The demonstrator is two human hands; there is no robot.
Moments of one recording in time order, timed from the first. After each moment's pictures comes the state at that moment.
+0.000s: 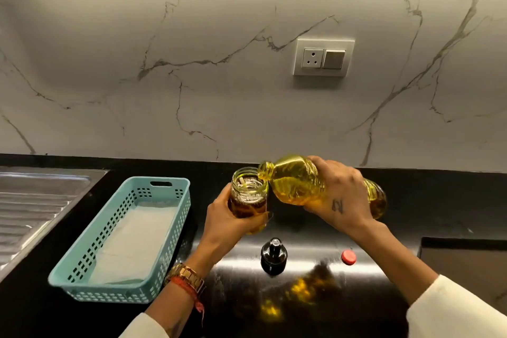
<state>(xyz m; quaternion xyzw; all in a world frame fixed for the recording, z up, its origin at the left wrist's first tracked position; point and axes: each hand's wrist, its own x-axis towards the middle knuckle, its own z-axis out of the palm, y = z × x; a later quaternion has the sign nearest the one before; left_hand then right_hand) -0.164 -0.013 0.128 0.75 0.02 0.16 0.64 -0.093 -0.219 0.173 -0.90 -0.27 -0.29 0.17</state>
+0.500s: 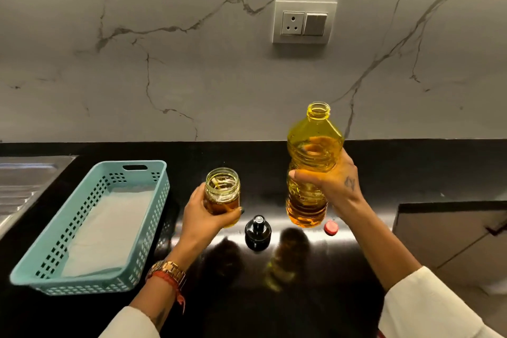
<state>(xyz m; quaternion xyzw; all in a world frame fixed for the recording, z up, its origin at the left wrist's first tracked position) -0.154 -0.004 0.075 0.77 0.09 0.14 0.61 -0.097 -0.235 0.156 -0.77 -0.10 -0.10 0.62</state>
